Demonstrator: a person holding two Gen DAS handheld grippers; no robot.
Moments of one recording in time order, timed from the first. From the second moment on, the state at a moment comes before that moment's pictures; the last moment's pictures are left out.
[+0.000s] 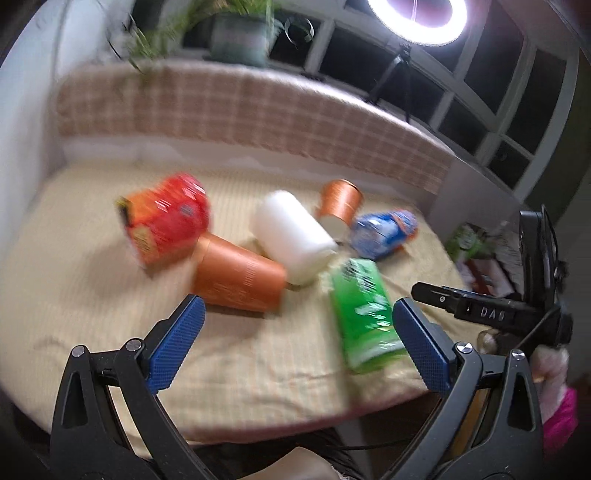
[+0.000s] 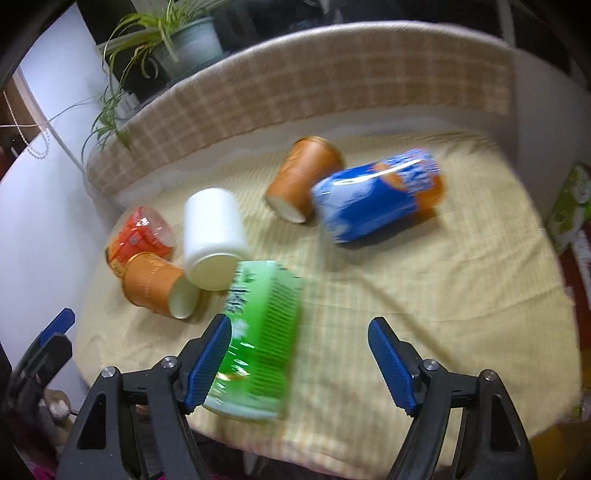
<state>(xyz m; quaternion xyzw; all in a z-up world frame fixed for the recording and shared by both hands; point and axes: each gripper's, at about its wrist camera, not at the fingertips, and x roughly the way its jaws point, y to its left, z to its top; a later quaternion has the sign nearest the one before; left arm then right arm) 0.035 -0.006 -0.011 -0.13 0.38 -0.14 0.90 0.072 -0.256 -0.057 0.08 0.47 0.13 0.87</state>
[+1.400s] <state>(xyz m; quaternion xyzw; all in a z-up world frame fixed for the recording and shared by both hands) 0.148 -0.090 -0.098 -0.23 0.56 -0.24 0.76 0.015 -0.340 -0.103 0.18 0.48 0.05 0.86</state>
